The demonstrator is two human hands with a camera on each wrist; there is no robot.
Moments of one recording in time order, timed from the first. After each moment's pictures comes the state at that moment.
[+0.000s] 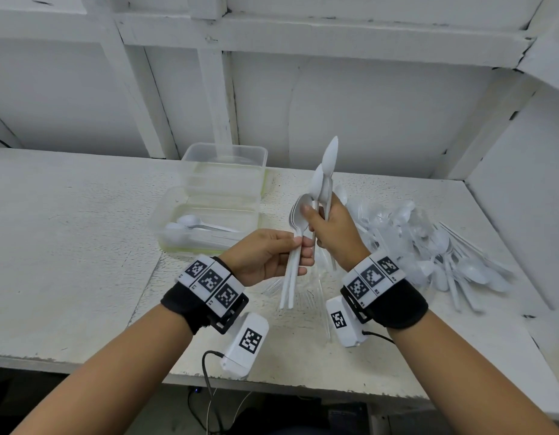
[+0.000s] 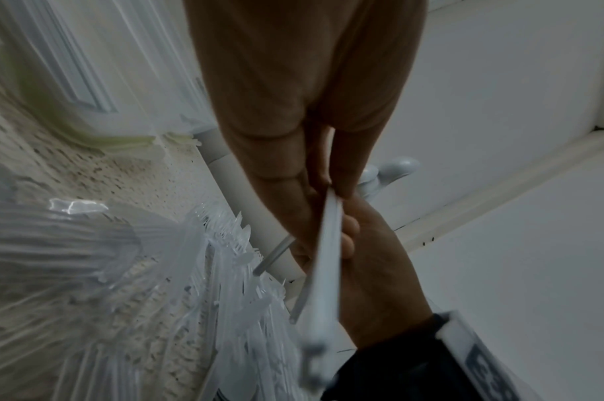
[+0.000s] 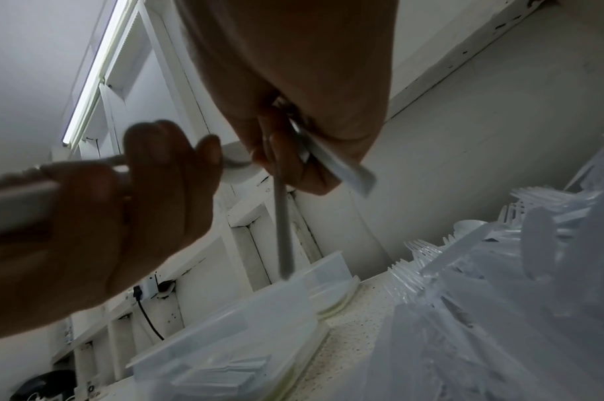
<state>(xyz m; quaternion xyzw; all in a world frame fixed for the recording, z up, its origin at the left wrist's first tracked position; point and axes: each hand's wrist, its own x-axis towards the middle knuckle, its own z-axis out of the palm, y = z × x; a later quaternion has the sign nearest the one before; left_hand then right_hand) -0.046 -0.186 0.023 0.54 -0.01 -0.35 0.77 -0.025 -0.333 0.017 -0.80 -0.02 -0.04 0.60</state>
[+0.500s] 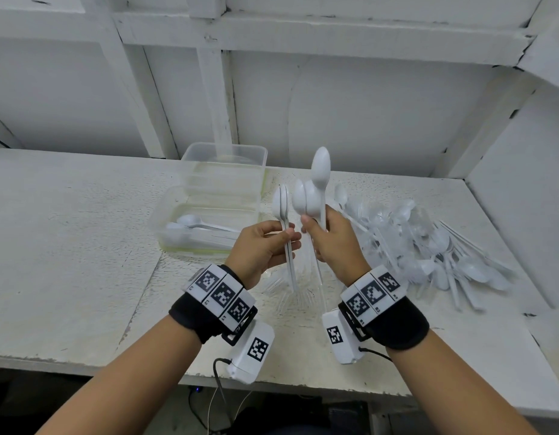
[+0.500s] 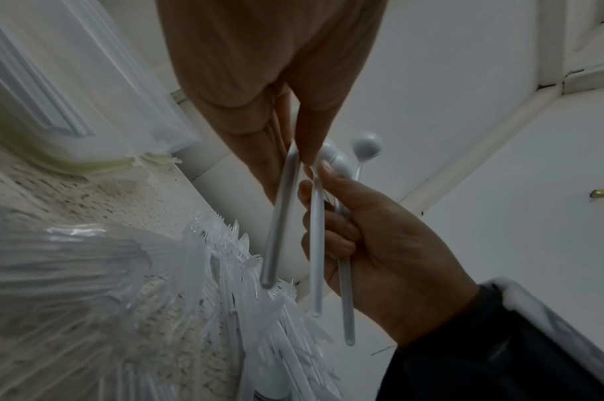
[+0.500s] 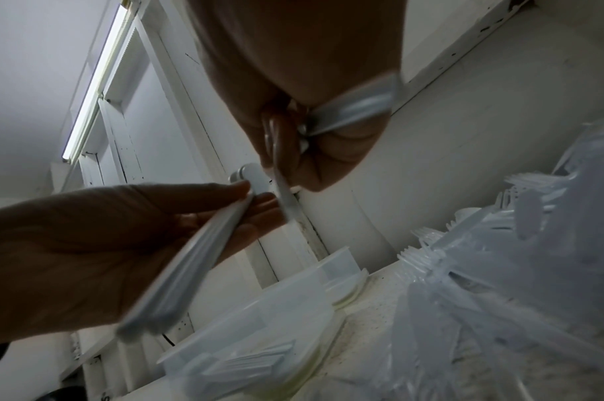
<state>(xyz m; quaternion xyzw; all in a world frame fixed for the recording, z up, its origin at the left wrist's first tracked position) -0.048 -0.192 0.011 0.62 0.07 -0.15 0.77 -0.044 -0.330 0.012 -0.80 -0.01 -0.04 0.61</state>
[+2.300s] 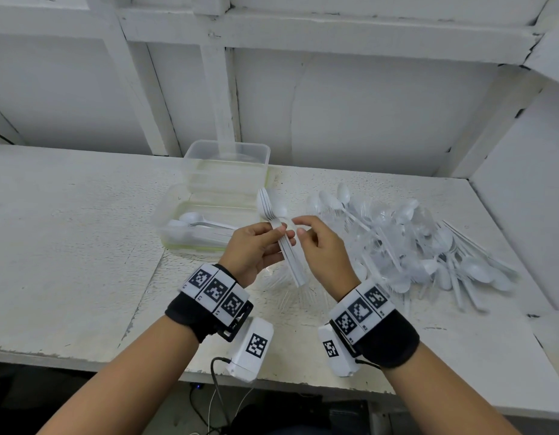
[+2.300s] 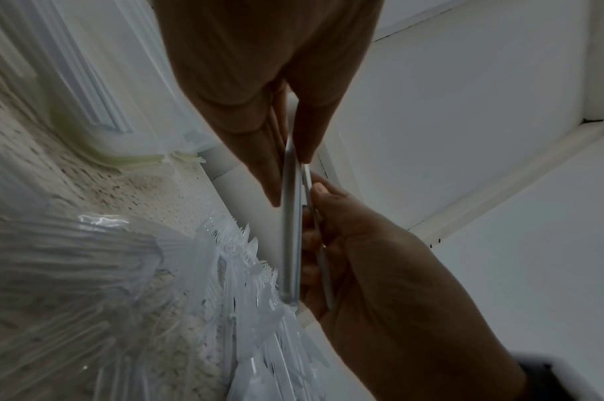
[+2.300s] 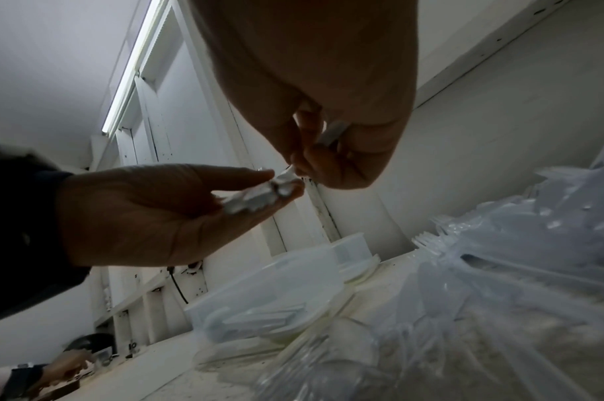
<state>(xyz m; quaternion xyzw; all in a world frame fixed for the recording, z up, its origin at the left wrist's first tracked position) -0.049 -0.181 0.011 0.56 0.11 -0.16 0.80 -0.056 -0.319 -0.005 -0.85 -0.05 -0.05 0.53</state>
